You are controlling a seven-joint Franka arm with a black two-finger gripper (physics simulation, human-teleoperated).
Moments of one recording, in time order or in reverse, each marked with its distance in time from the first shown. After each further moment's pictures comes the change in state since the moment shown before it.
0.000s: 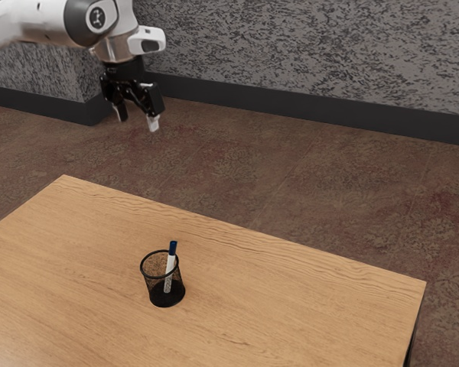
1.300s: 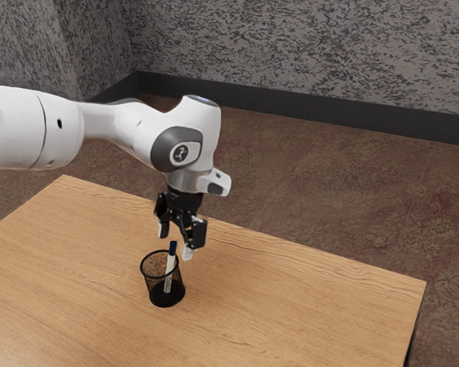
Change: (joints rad) arm -0.038 0.140 -0.207 -0.380 0.115 0.122 -0.041
